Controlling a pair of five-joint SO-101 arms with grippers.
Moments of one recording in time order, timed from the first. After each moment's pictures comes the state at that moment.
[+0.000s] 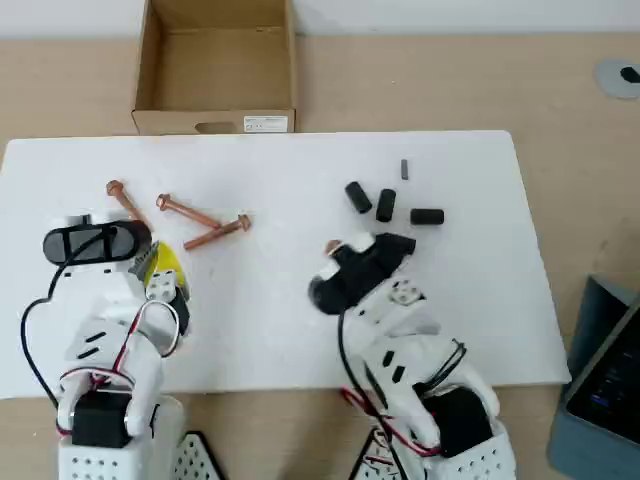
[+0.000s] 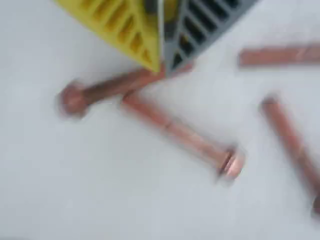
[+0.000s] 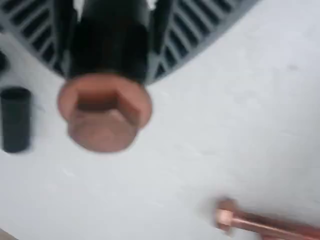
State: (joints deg) left arm -0.7 -104.0 82.3 58.2 0.5; right arm -25.7 -103.5 80.2 59.2 4.6
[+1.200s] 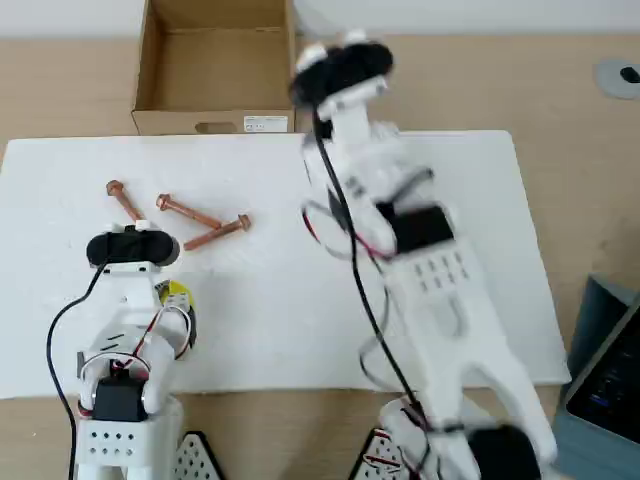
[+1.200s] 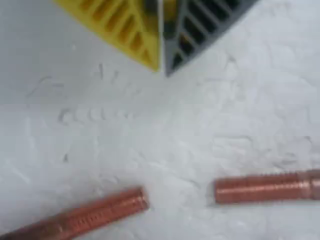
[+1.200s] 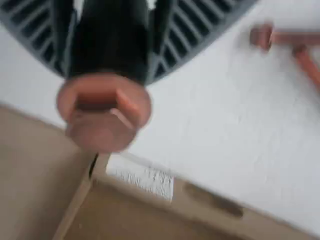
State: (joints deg) left arm -1.4 -103.9 95.3 58.5 -4.9; right arm -23.1 -26.0 24.1 41.0 -5.7
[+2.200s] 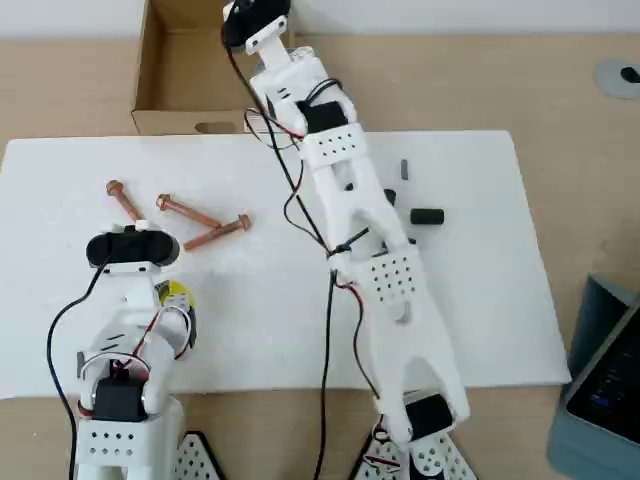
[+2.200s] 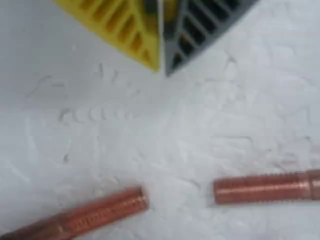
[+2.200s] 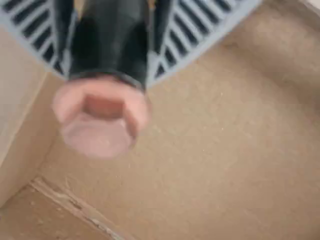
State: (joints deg) left arm -1.4 -103.9 95.3 58.5 -4.9; right arm -23.3 64.4 -66.9 37.4 9.1
